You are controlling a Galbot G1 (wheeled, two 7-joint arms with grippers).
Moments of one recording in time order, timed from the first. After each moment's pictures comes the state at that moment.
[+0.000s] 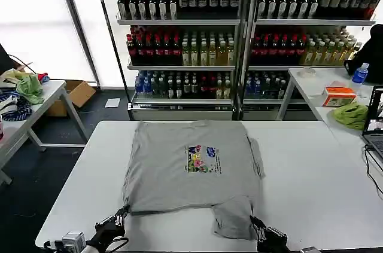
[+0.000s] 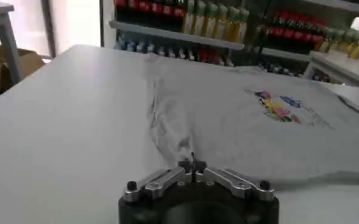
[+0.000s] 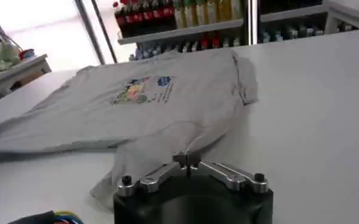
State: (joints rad) left arm 1.74 -1.27 -0.66 -2.21 -0.48 0.51 0.03; right arm -1.90 1.08 0.52 2.31 0.56 -0.33 0.08
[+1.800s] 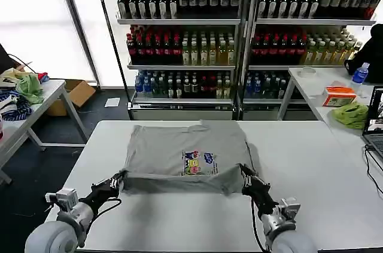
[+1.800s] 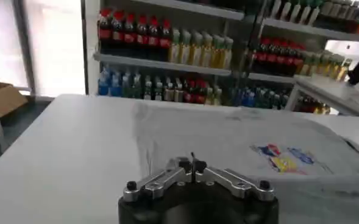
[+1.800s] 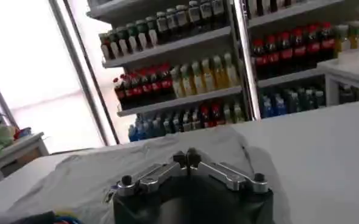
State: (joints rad) left arm 1.36 -1.07 -0.62 -2.02 -0.67 0.57 0.05; right arm -1.25 1.18 0.30 1.97 0.56 -0.29 0.16
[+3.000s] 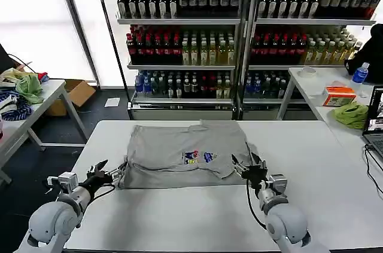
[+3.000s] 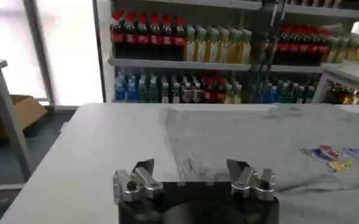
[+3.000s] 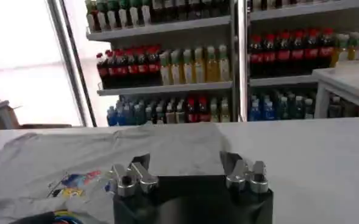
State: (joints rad) left arm 1.28 -1.05 -0.61 -1.89 -0.58 0.55 0.08; right arm -1.24 1.16 0.36 1.97 0.50 -0.39 0.19
